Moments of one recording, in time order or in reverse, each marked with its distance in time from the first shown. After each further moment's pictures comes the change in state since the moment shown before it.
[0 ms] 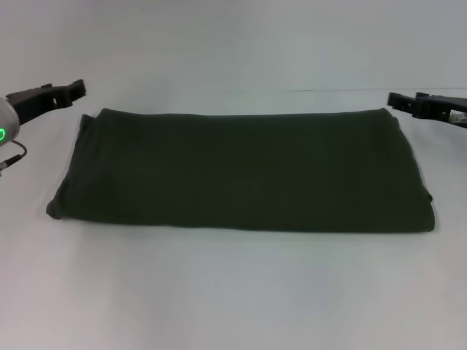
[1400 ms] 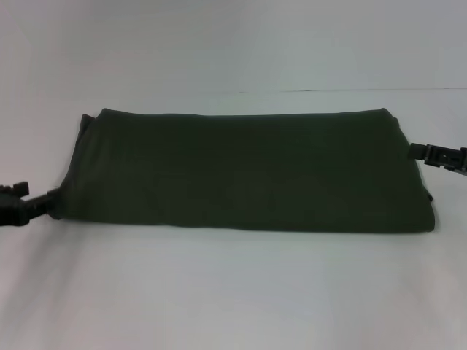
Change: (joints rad) left arm 0.383 -0.050 0.059 0.358 0.078 0.555 0.065; right arm -0.228 -0.015 -0.002 -0.212 -0.021 -0.562 0.341
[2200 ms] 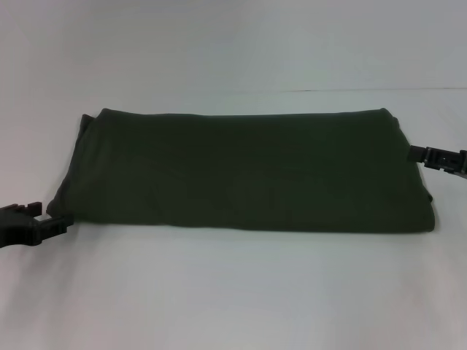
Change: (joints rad) left arm -0.013 0.002 0.019 -0.051 0.073 -0.019 0.019; right arm -0.004 0.002 -0.003 0.003 -0.002 0.009 0.002
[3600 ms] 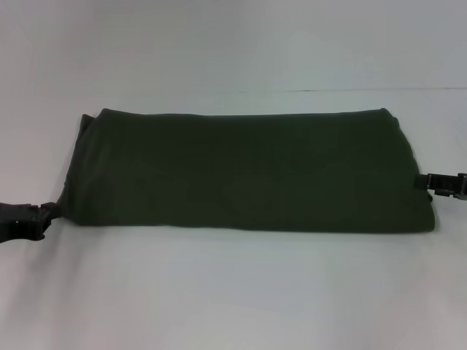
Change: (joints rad) left arm -0.016 0.002 0.021 0.013 0.020 -0.007 -0.025; right arm 0.012 -0.010 -0.066 0.001 -0.137 0.114 0.108
